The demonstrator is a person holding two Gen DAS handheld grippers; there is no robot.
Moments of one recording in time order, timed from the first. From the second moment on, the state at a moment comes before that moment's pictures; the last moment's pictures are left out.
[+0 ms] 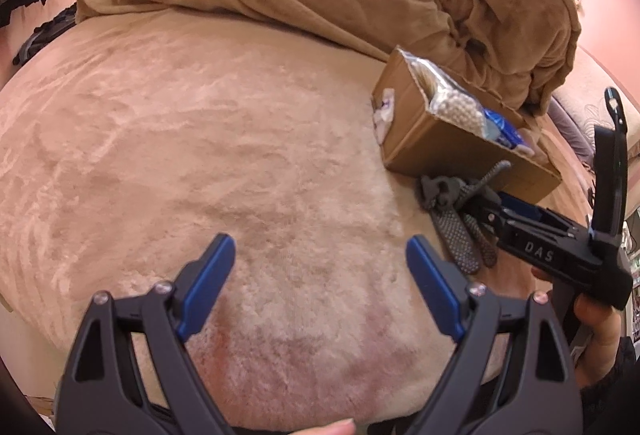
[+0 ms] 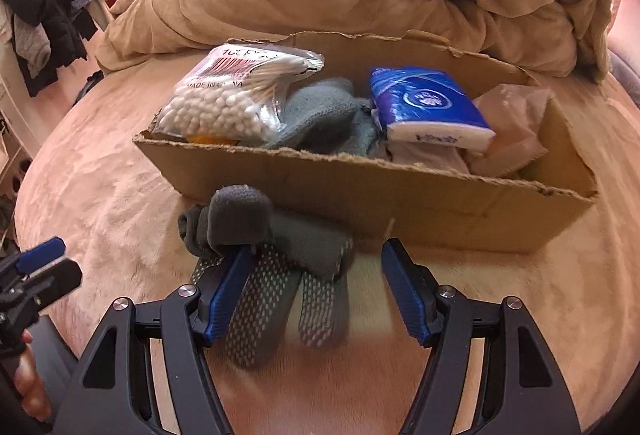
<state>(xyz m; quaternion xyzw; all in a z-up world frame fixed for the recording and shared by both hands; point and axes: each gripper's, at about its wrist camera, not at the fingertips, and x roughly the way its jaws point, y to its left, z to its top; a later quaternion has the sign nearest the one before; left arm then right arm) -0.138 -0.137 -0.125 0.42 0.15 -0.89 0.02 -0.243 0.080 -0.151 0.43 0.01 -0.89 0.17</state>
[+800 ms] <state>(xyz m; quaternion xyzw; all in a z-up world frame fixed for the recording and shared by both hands) -0.107 -0.100 -0.070 0.39 0.13 -0.91 0.01 -0.205 0.109 -0.119 0.40 -0.01 -0.90 0.19</state>
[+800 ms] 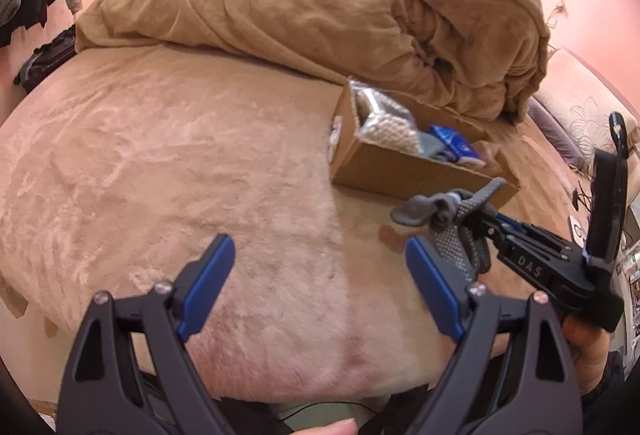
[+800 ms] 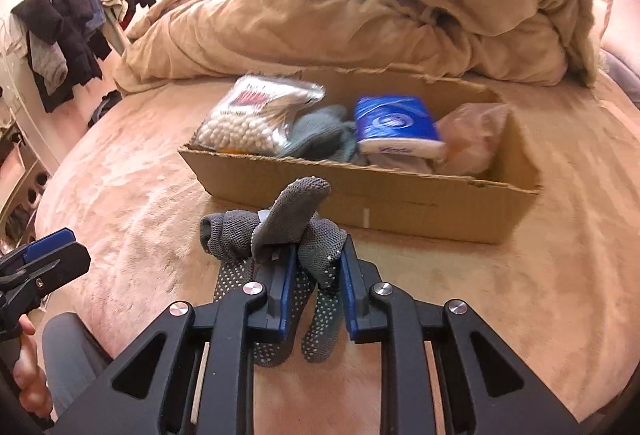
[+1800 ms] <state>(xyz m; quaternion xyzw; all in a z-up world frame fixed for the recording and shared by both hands) -0.138 -0.035 0.006 0.37 0.09 -0.93 -0.01 -0.196 0.217 -0.029 0.33 -0.05 -0.93 0.12</state>
